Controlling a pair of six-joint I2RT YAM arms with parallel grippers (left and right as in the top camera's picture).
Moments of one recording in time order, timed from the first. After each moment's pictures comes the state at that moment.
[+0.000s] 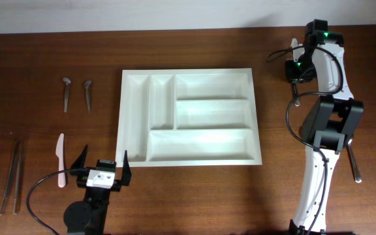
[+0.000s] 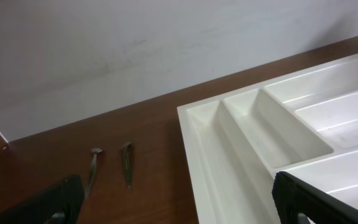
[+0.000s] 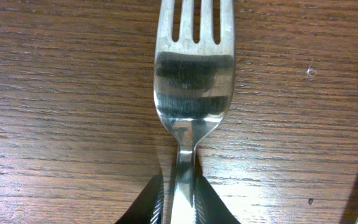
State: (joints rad) left arm 0.01 0.01 0.01 -0.07 0.09 0.27; right arm -0.19 2.67 2.48 -1.23 -0.02 -0.24
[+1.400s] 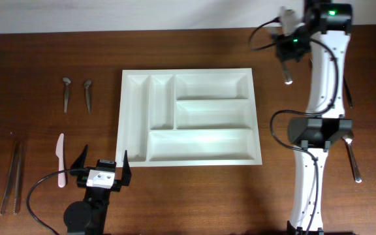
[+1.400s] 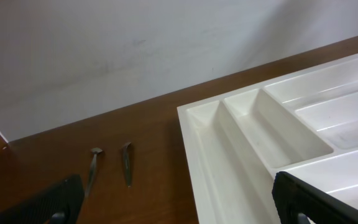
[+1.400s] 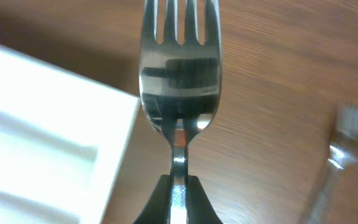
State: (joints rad) left arm 0.01 0.01 0.01 -0.07 0.09 0.27; right arm -0.05 2.67 3.10 -1.68 -0.22 -0.40
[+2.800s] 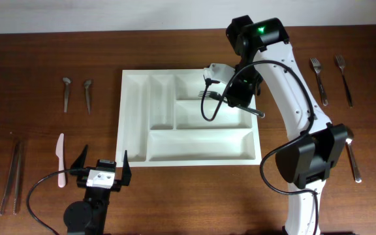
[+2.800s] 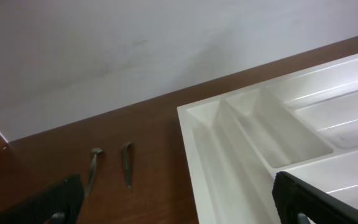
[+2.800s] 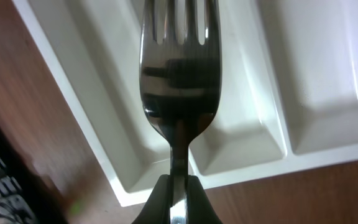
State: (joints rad) left arm 0.01 0.01 0.01 -0.07 0.09 0.27; right arm 0.30 2.17 2.25 -1.69 -0.19 -0.90
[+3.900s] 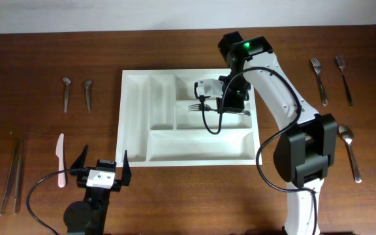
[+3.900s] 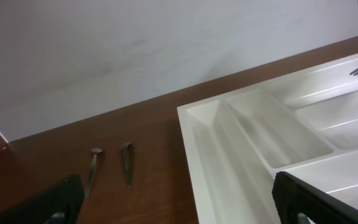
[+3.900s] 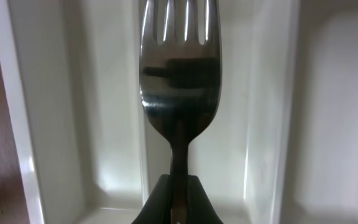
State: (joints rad) left arm 0.01 0.01 0.01 -0.07 0.09 0.27; right arm 0.32 2.19 2.00 -1.41 -0.27 -1.21
